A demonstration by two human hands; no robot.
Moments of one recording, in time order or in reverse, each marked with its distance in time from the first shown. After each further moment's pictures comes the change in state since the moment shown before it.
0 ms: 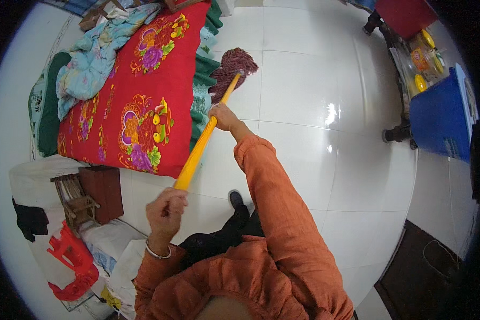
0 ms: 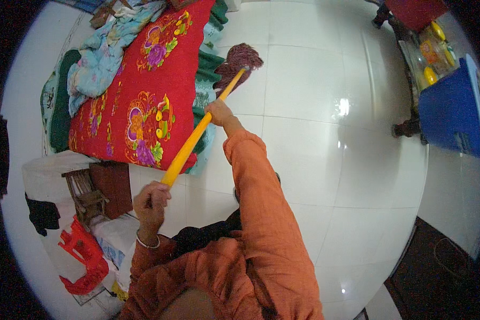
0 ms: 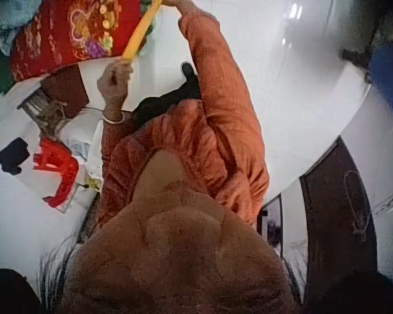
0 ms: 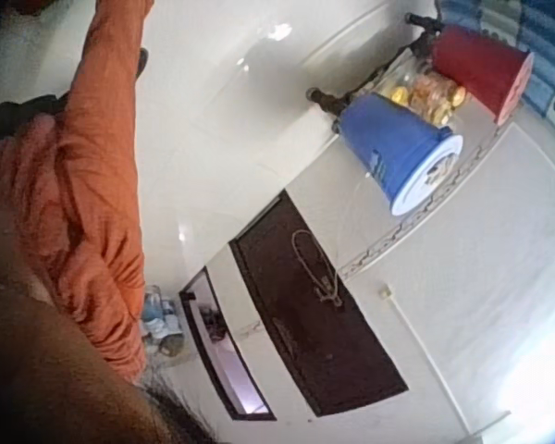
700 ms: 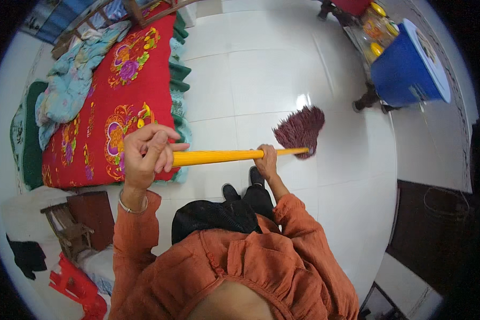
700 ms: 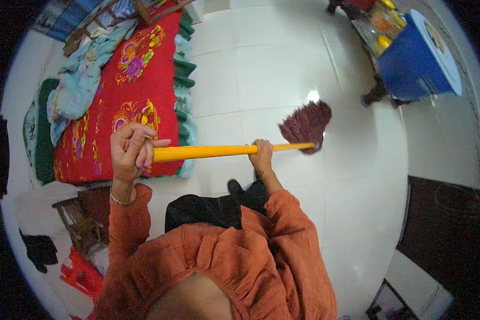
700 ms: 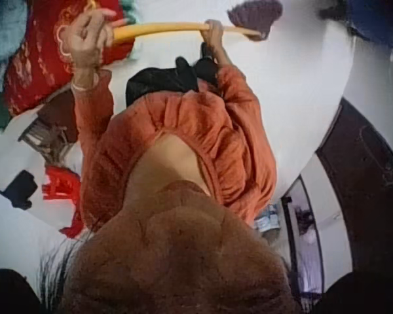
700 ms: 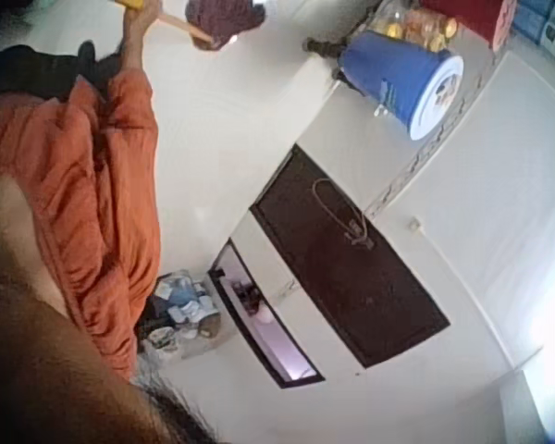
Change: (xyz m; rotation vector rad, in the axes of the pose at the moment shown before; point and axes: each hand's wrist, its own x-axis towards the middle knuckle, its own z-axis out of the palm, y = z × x) left_hand 0.036 0.035 -0.045 -0.563 -0.412 0.109; right_hand -0.266 -0.157 -0.064 -0.254 0.511 0.718
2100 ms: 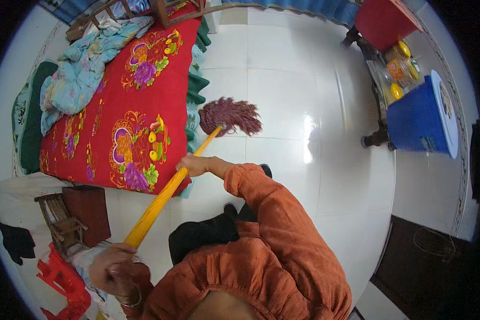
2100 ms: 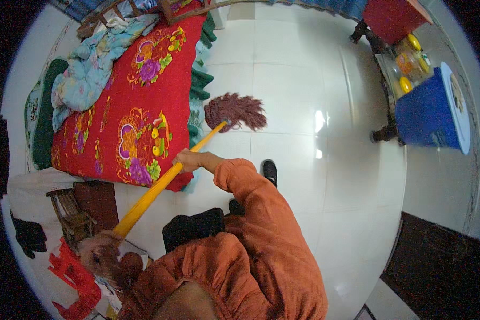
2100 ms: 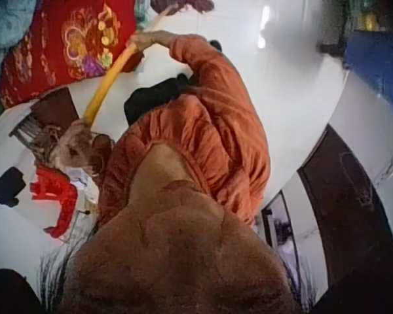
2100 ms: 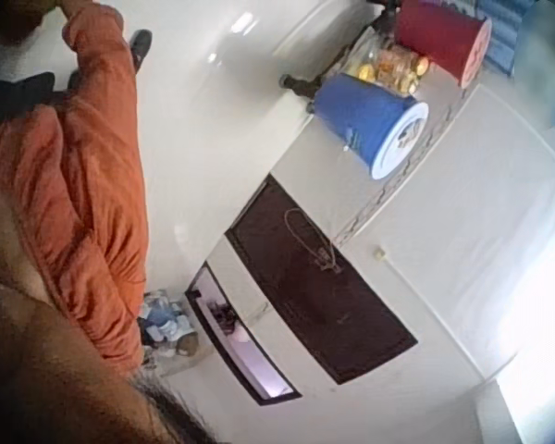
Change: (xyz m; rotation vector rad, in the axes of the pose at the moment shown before) left_hand -0.086 0.057 -0.069 0.679 0.506 0.324; right_hand 0.153 -0.196 0.196 0.442 -1.241 -0.844
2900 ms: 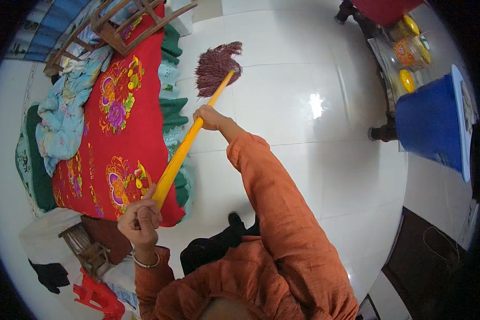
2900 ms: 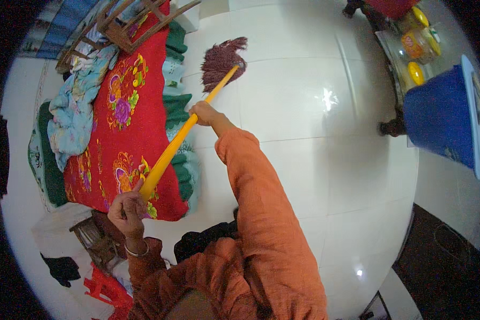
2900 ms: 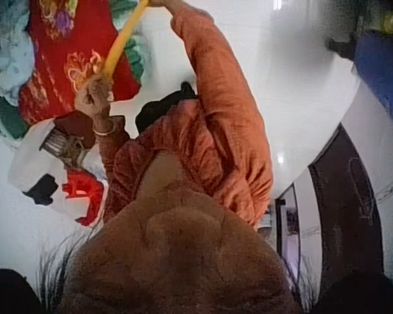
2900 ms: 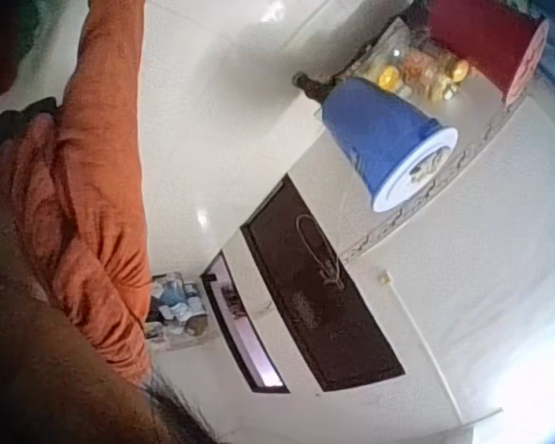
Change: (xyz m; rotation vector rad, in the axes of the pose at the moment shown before) left_hand 0.201 -0.085 0.276 -0.181 -0.168 -0.231; right_hand -0.109 0.247 -0.264 -0.284 0.650 0.212
